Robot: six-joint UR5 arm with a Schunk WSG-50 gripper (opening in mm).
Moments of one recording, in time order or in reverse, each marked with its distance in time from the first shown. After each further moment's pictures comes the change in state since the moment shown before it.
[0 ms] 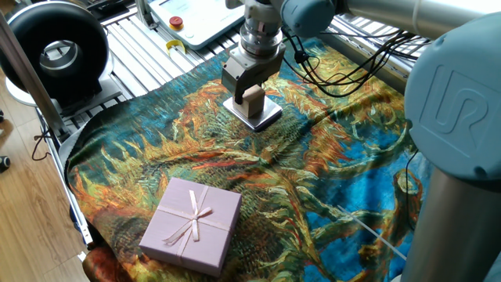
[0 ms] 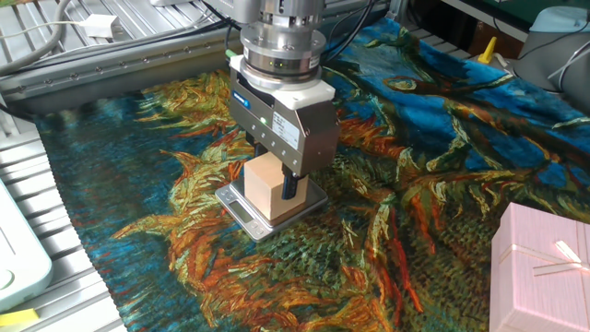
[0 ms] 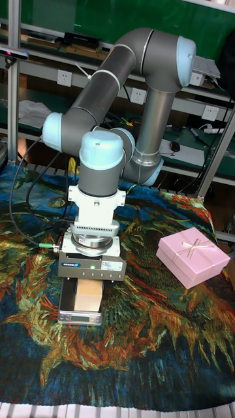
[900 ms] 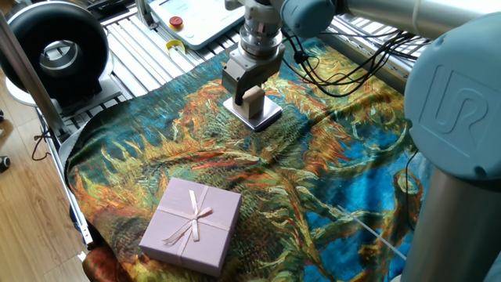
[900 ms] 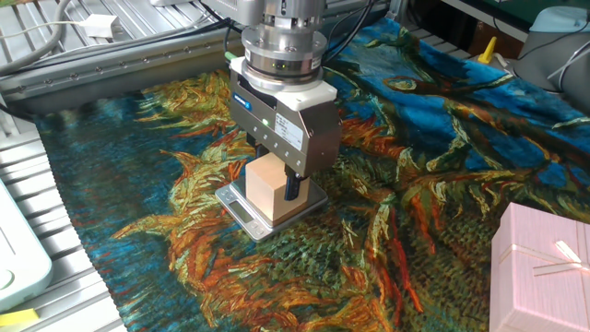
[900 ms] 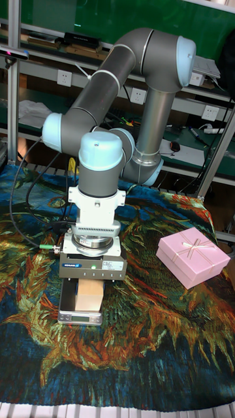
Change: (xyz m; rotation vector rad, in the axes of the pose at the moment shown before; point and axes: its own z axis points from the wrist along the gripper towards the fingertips) arm 0.001 0.005 0.002 -0.018 -0.001 -0.033
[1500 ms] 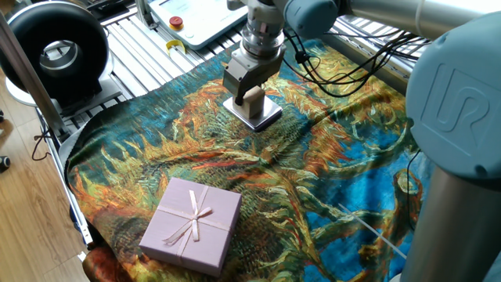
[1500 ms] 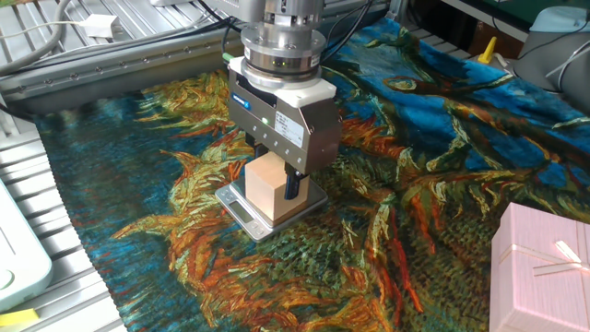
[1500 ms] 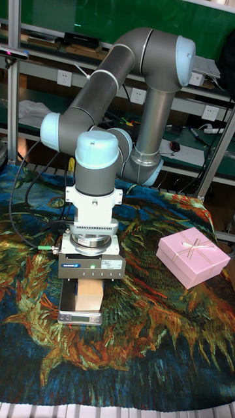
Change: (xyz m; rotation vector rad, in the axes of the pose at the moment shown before) arm 0.000 -0.005 0.000 -0.001 -0.012 -0.024
